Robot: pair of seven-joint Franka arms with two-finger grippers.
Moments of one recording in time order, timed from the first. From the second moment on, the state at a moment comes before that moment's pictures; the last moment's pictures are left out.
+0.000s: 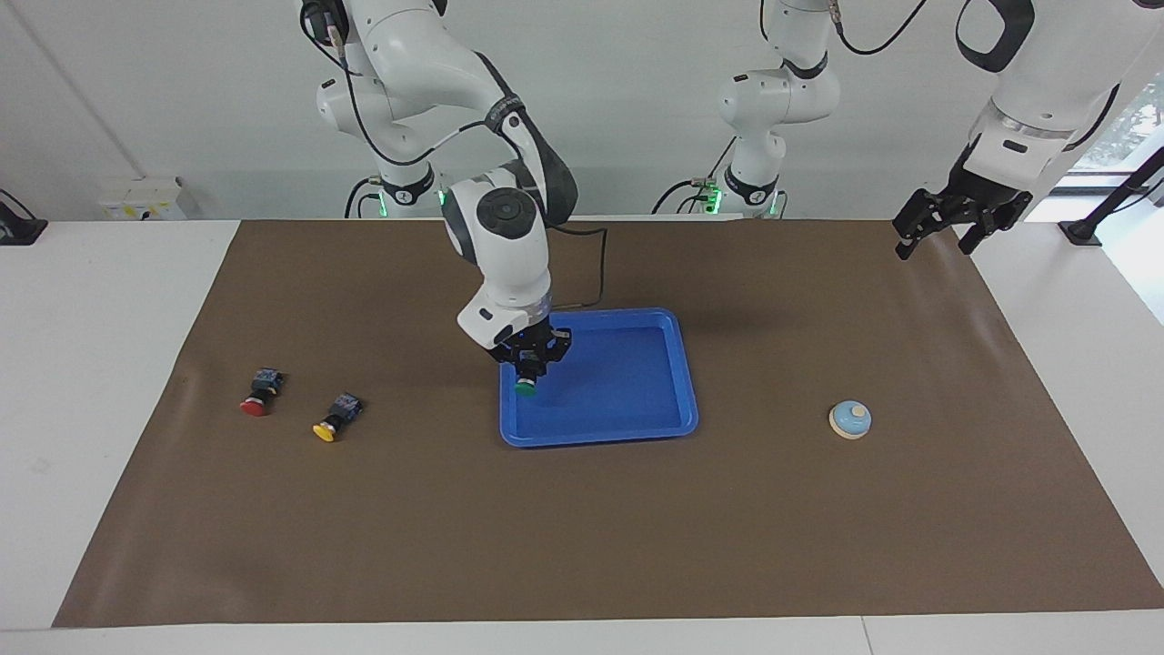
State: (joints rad) left arm 0.03 -0.06 -0.03 -1.67 -0.01 1.65 -0.01; right arm 0.48 0.35 0.02 -1.79 0.01 2.16 0.50
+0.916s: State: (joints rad) left arm 0.03 -0.06 -0.03 -1.67 -0.01 1.65 -0.01; right arm 0.52 0.34 0.02 -1.96 0.01 2.34 0.55
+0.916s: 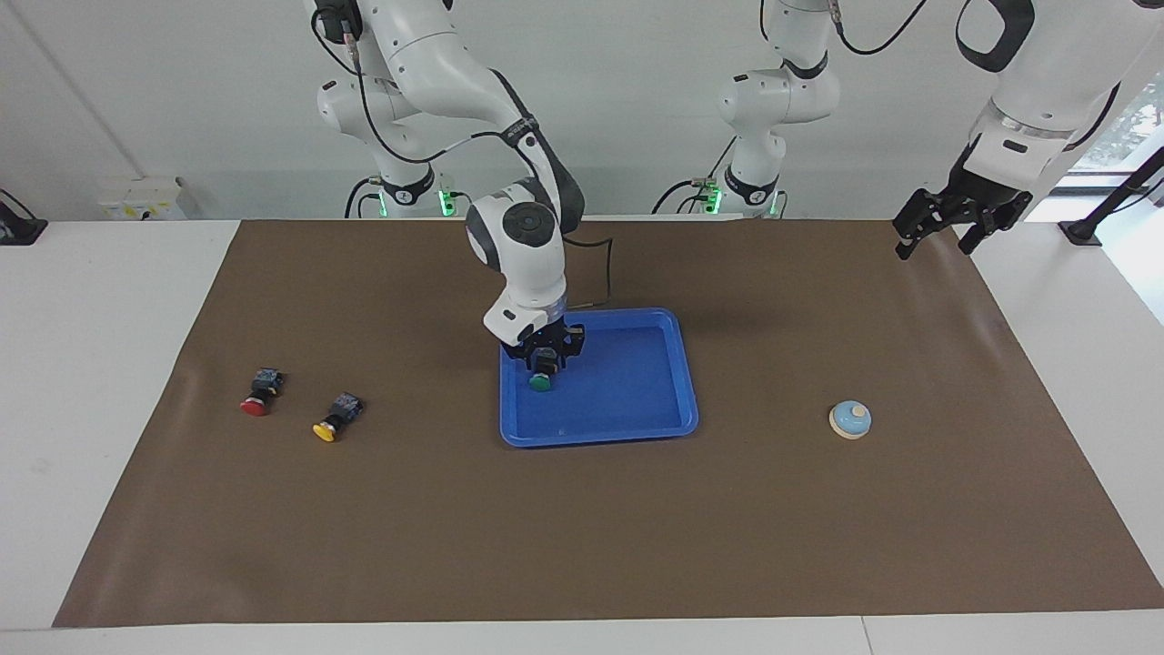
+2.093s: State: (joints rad) left arm 0.03 -0.06 -0.03 -1.67 -0.01 1.65 -0.01; right arm 0.04 0.16 -0.01 -1.92 0.01 2.11 0.20
